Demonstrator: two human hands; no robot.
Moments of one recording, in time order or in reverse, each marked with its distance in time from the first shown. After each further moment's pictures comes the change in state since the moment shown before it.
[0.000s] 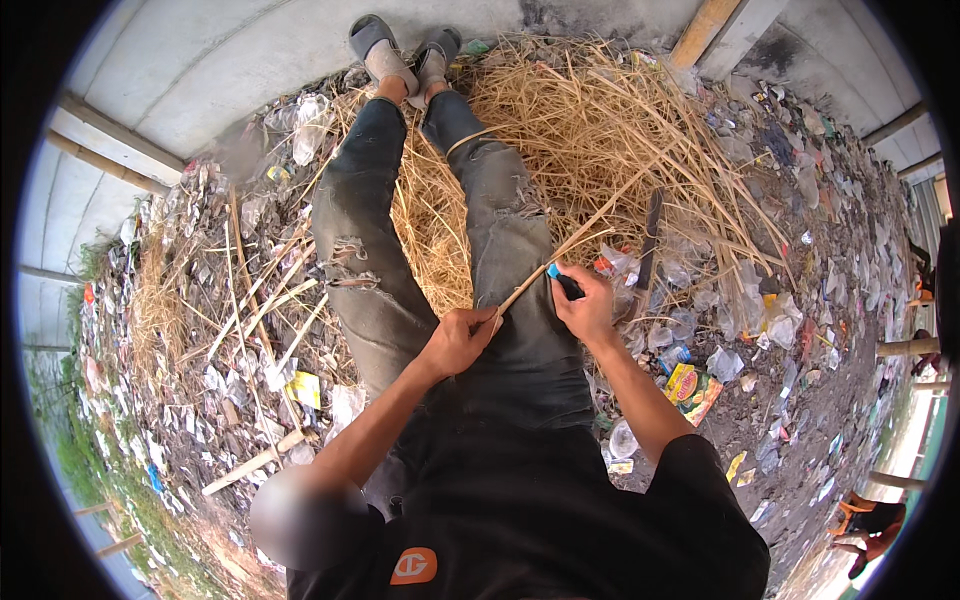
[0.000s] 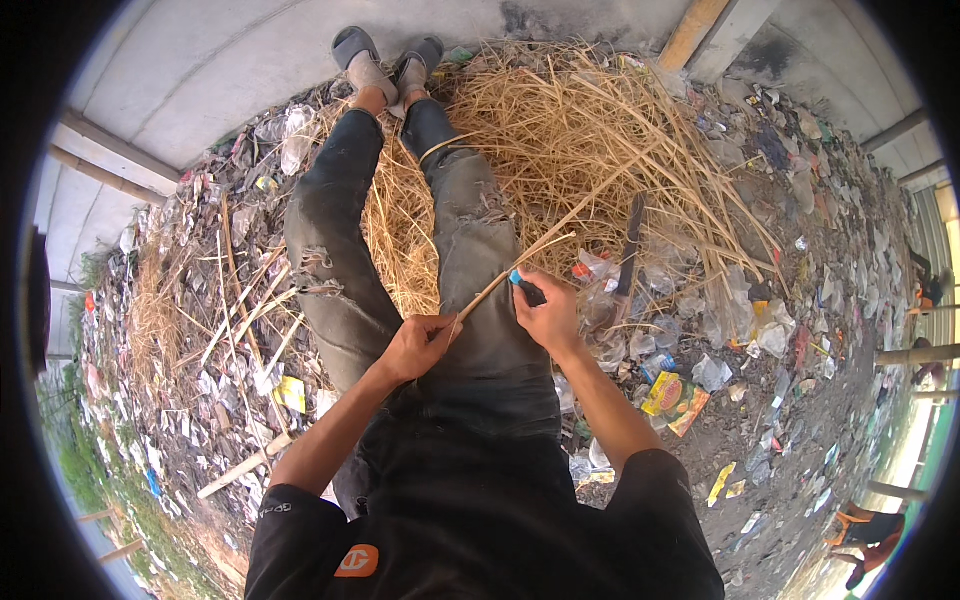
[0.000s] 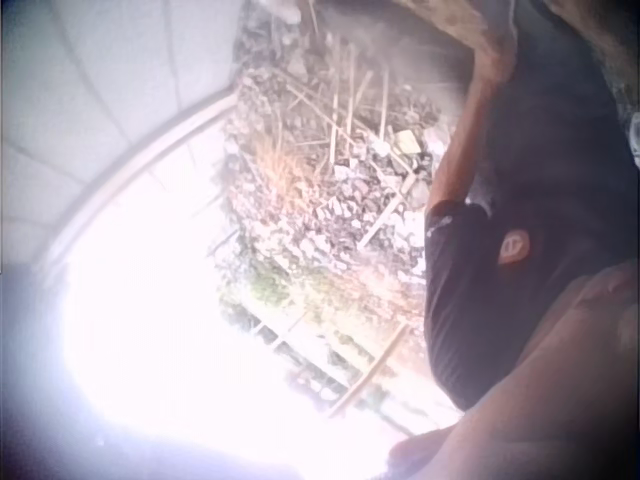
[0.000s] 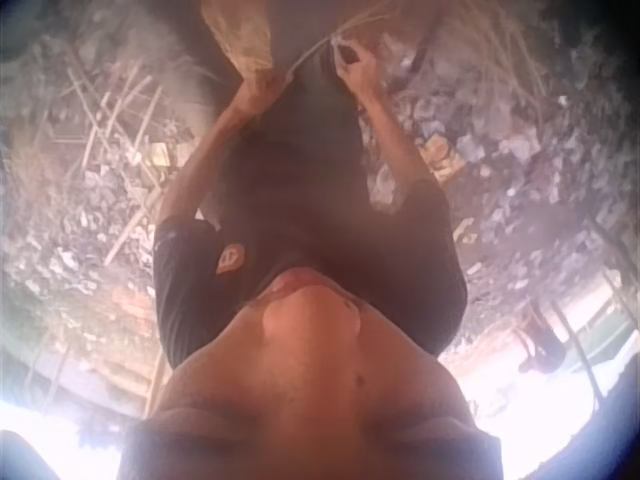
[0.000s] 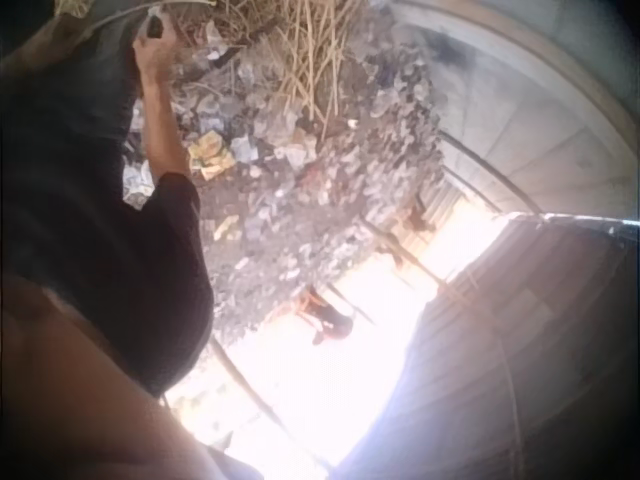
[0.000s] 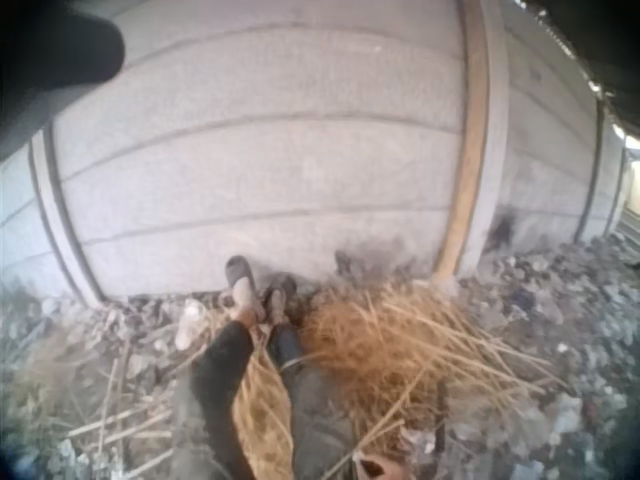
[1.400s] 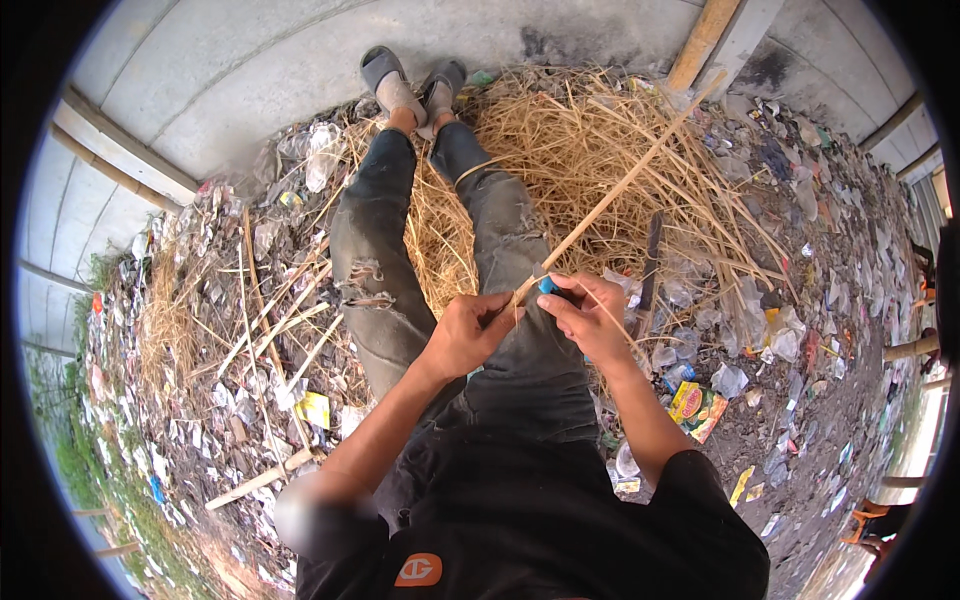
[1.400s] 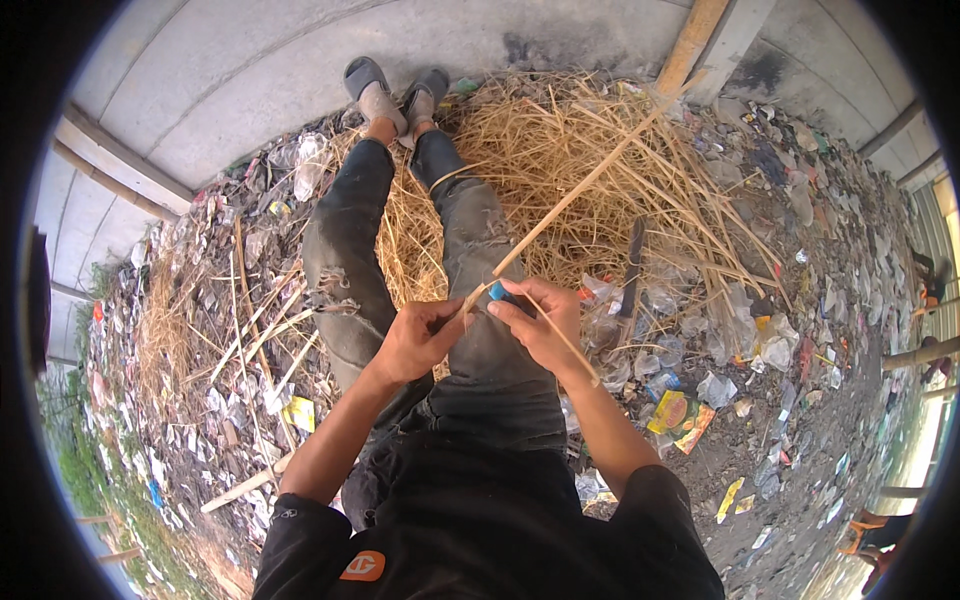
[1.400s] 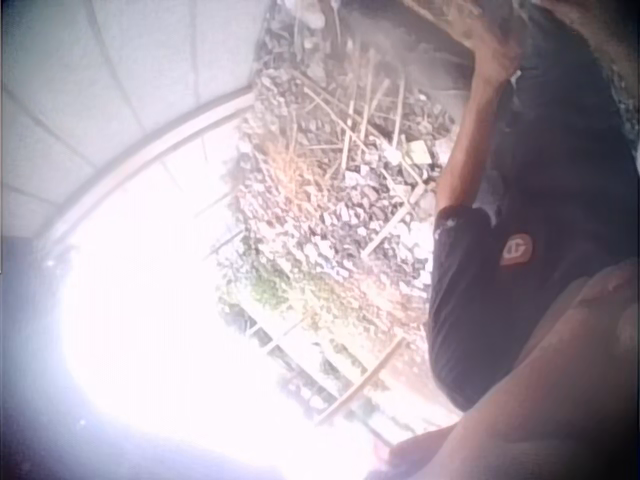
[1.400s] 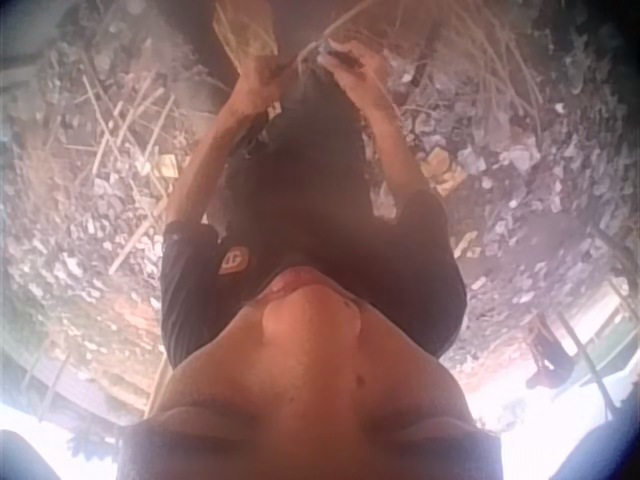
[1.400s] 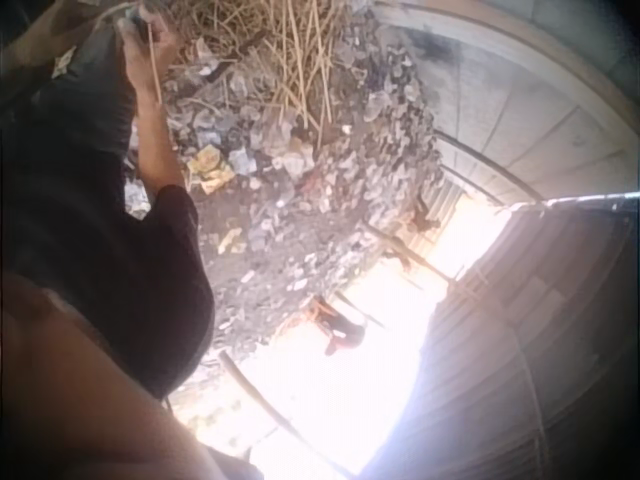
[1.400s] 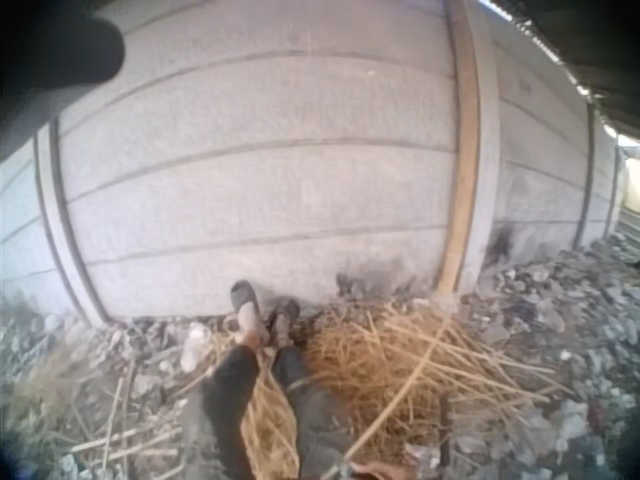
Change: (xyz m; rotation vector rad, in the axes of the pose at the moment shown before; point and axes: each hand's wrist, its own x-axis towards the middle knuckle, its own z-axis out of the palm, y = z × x) left_hand 0.015 0.092 -0.036 -0.076 -0.004 0.056; right_hand 0.035 -0.096 -0.030 0.673 -0.192 0.398
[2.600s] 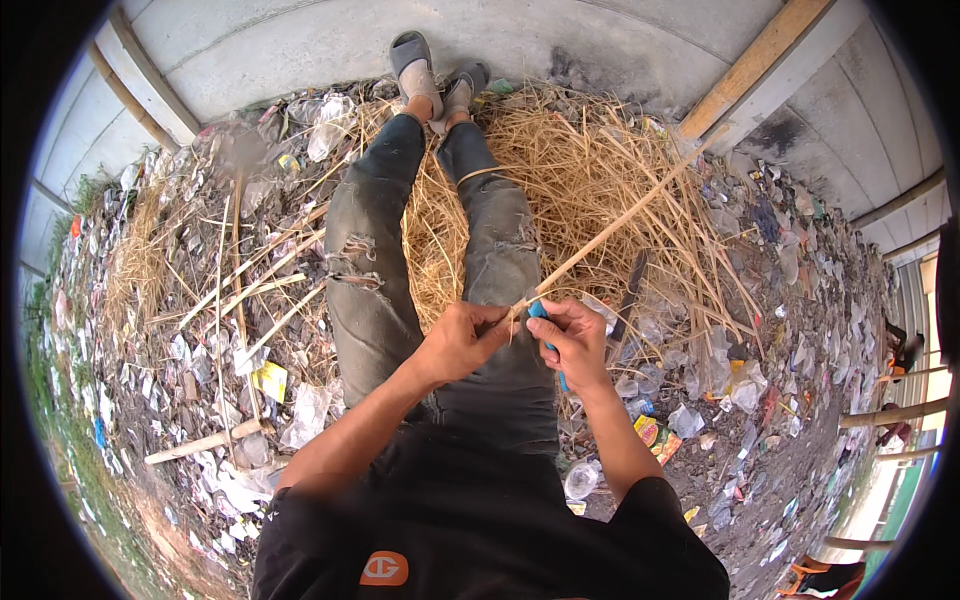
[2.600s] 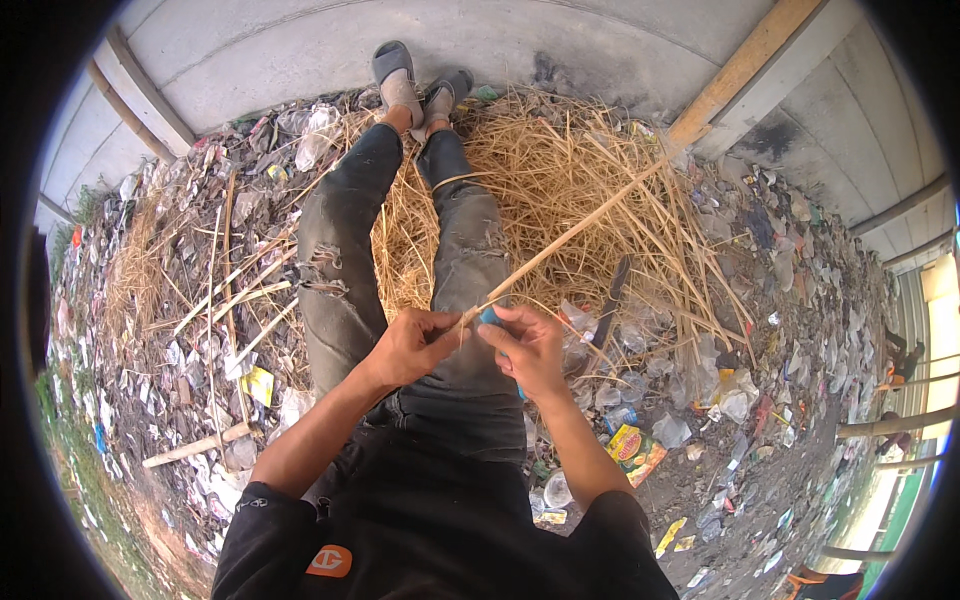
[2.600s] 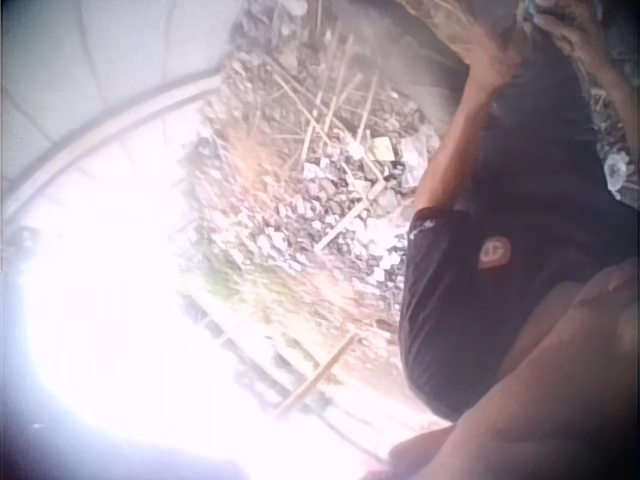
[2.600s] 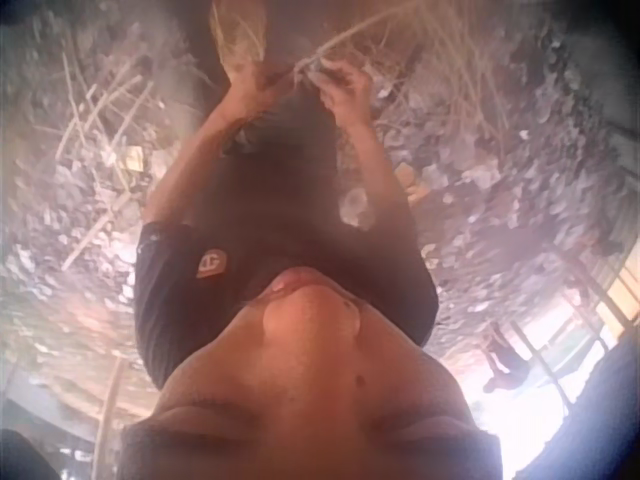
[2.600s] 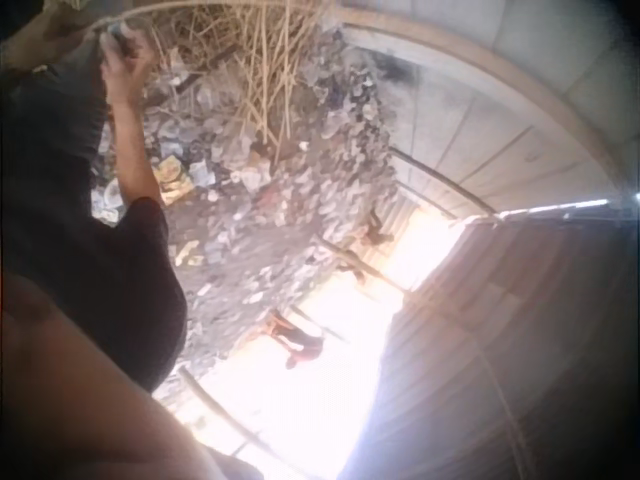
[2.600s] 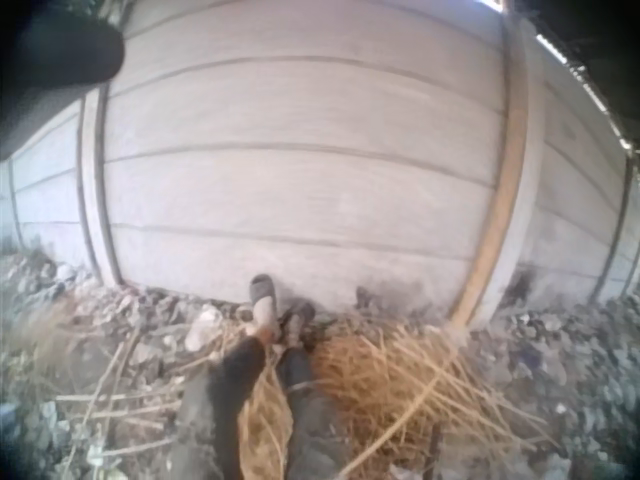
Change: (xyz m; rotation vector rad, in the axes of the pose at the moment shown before) left_hand -0.010 -0.003 0.018 -0.138 0.043 -0.028; right_hand -0.013 -0.006 0.000 0.181 -0.067 0.181
